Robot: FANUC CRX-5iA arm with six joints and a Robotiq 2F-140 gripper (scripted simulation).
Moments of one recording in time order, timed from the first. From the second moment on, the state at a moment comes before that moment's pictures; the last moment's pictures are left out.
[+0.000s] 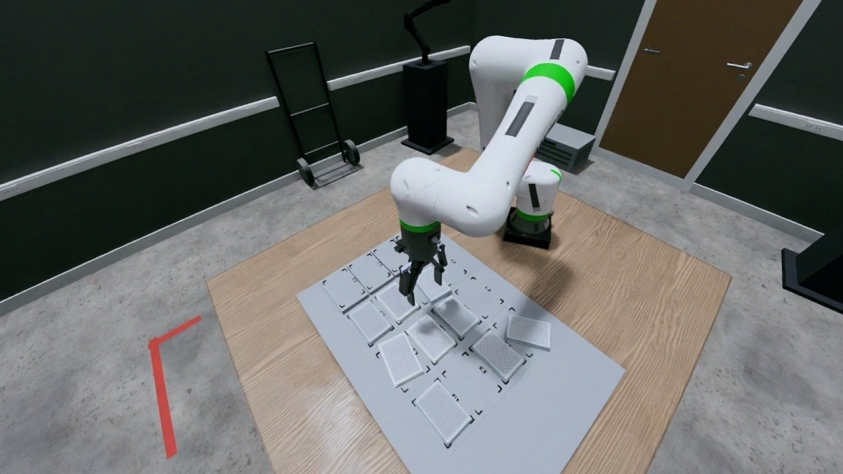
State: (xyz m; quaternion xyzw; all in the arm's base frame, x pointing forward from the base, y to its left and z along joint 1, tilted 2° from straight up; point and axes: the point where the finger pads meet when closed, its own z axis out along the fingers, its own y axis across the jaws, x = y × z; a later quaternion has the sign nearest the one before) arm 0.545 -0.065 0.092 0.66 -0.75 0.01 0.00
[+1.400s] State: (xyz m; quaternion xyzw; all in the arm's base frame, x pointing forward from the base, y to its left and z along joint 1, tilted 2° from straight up) arm 0.493 0.016 0.098 0.66 -0.75 0.01 0.00
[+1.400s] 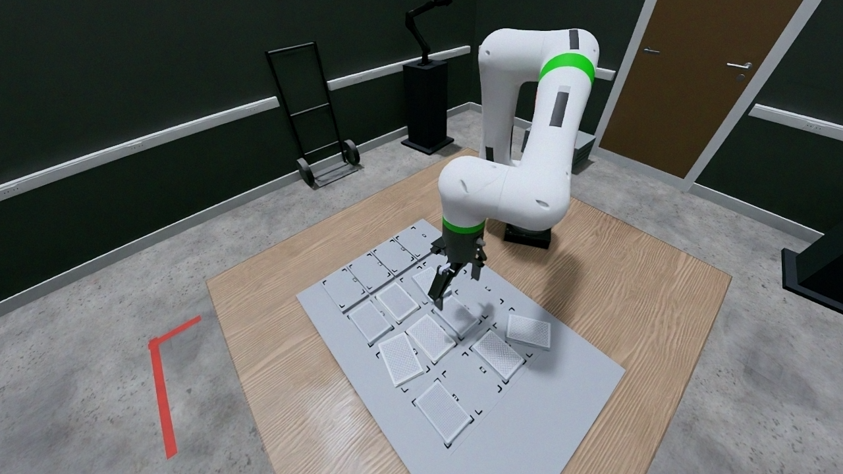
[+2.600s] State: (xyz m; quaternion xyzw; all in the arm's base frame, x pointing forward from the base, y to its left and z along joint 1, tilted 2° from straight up) arm 0.426 0.120 0.106 0.66 -0.75 0.01 0.00
